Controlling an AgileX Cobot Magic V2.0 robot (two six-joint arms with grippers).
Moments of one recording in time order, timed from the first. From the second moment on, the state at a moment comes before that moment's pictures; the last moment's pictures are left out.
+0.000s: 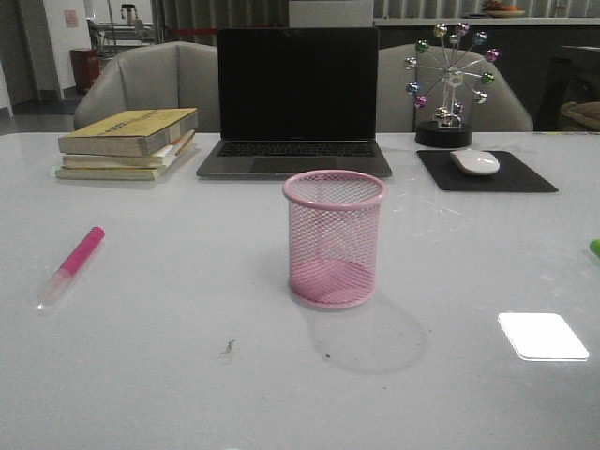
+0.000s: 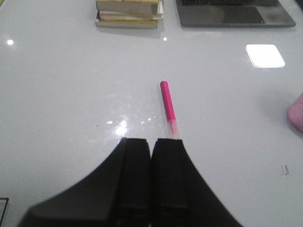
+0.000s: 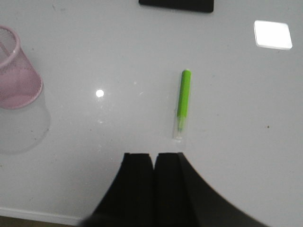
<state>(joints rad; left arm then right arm) -0.06 0.58 -0.61 -0.13 0.67 0.09 0.02 0.64 -0.64 0.04 0.74 -0.02</state>
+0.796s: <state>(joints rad) -0.10 0.67 -0.61 -0.12 0.63 0.09 -0.03 0.92 -0.65 0.01 0.73 0.06</state>
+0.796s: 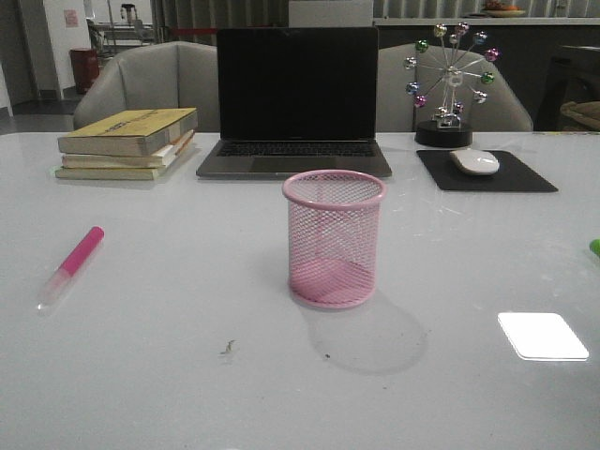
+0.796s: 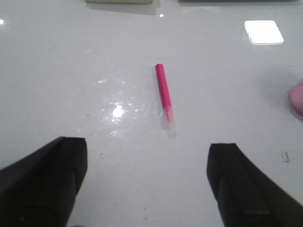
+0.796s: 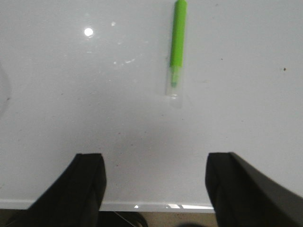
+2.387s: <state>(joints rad) -0.46 0.67 -0.61 -0.13 0.62 0.09 -0.08 2.03 -1.40 0.00 0.74 0.05</state>
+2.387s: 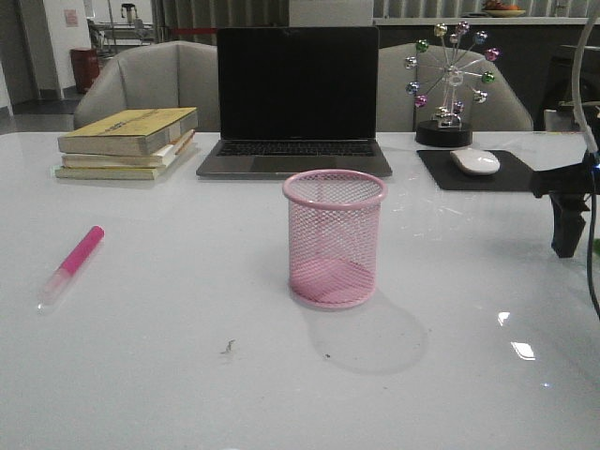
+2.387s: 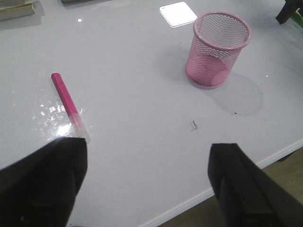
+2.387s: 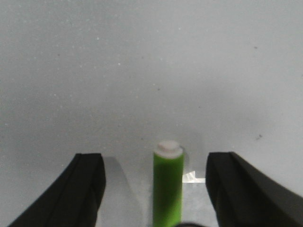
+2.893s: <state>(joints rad) -0.46 0.67 -0.61 -0.13 0.62 0.09 -0.08 2.04 -1.41 0.00 0.74 0.05</state>
